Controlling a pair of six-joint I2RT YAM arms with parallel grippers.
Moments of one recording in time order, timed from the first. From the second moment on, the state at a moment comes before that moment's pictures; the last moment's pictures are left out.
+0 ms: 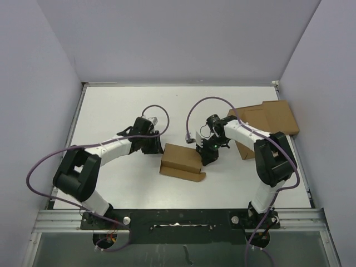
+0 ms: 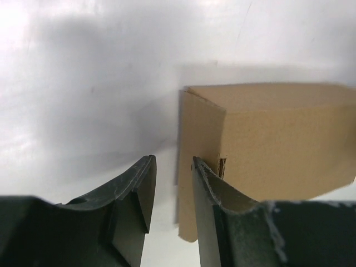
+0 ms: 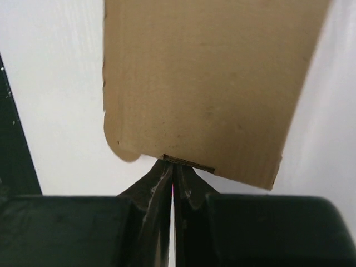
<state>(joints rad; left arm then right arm) -0.49 1.56 0.84 -0.23 0.18 -0.54 0.44 1.80 1.20 -0.91 -0.62 -0.92</state>
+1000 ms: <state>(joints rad) -0.47 1.10 0.65 -0.01 0.27 -0.44 0.38 1.42 1.13 -0.93 -0.86 -0.93</state>
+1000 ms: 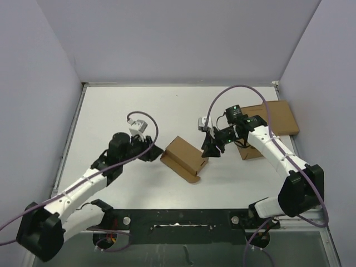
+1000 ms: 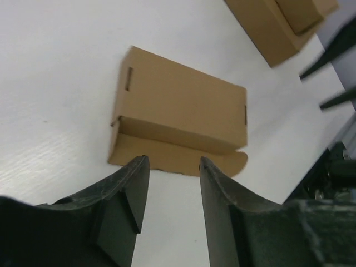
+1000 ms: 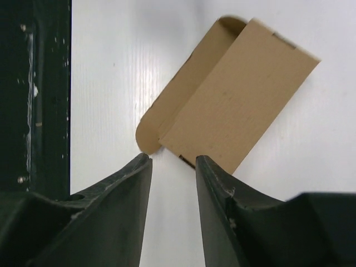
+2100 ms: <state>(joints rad) -1.35 1.45 0.33 0.91 -0.20 0.14 0.23 1.64 1.08 -0.59 -1.00 -0.50</state>
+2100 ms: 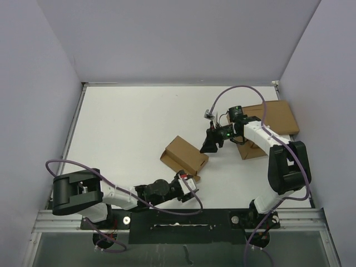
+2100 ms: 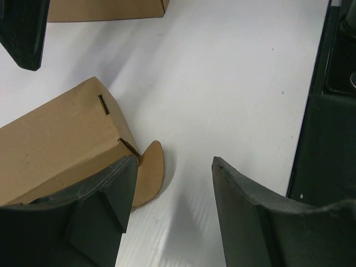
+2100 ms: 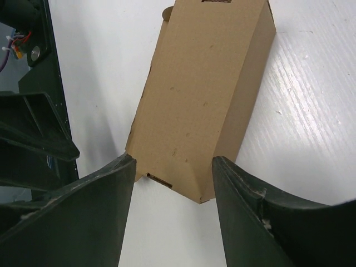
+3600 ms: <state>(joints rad) -1.29 1.68 0.47 0.82 -0.31 -0.08 0.22 1.73 1.08 -0.60 -1.00 -0.46</state>
